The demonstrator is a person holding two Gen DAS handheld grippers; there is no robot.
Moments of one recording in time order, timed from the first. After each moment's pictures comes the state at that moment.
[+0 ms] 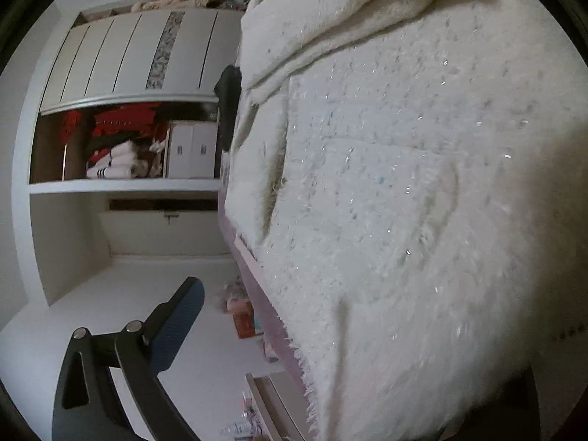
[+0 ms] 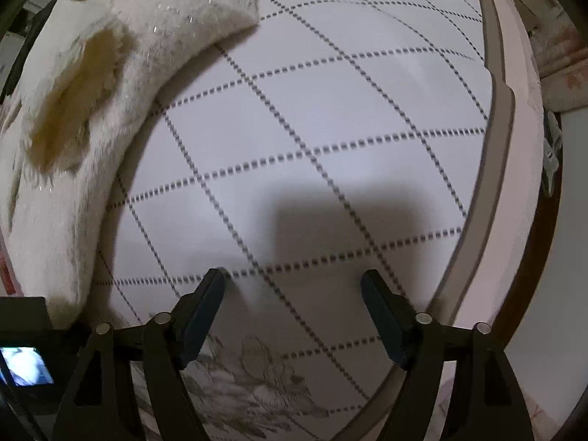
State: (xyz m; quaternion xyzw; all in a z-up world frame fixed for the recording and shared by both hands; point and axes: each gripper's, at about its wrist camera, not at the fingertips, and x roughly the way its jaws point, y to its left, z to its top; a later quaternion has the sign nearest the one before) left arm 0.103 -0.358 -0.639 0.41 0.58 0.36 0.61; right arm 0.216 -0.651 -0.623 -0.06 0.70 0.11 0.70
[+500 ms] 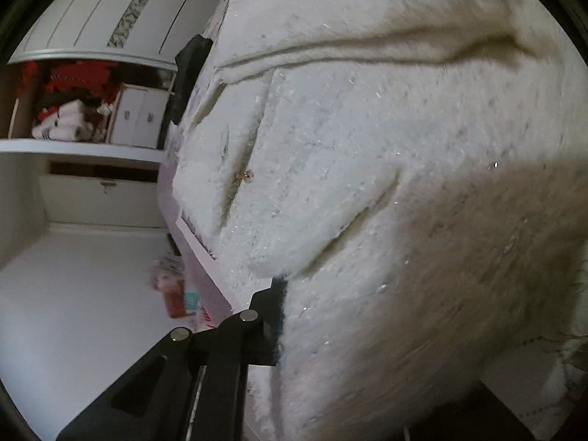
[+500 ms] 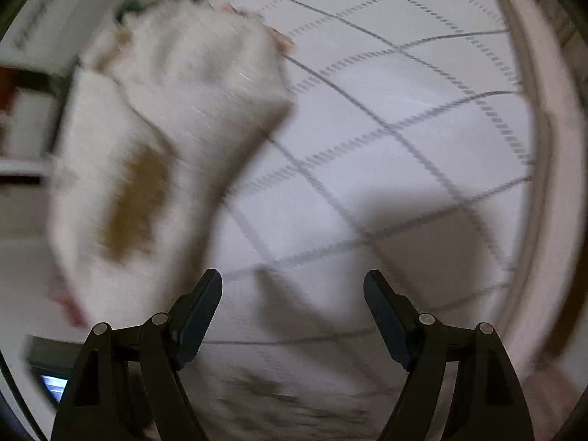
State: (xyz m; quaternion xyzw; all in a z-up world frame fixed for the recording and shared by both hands) left arm 0.113 -0.342 -0.599 0.27 0.64 0.30 0.66; right arm 0.273 -0.696 -0.593 0.18 0.68 0.21 0.68
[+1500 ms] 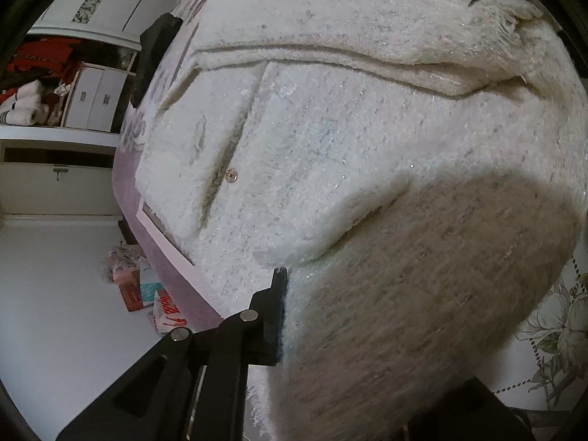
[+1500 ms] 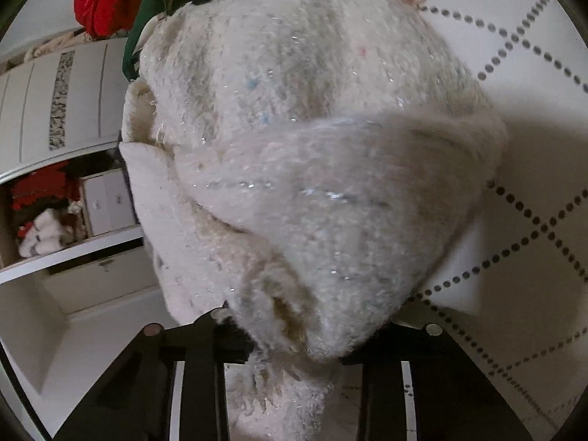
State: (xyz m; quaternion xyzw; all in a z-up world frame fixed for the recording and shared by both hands) left arm 0.121 -0.315 -0.576 0.19 0.69 0.23 0.66; right arm 0.298 -0.597 -0.650 0.33 0.68 0.21 0.62
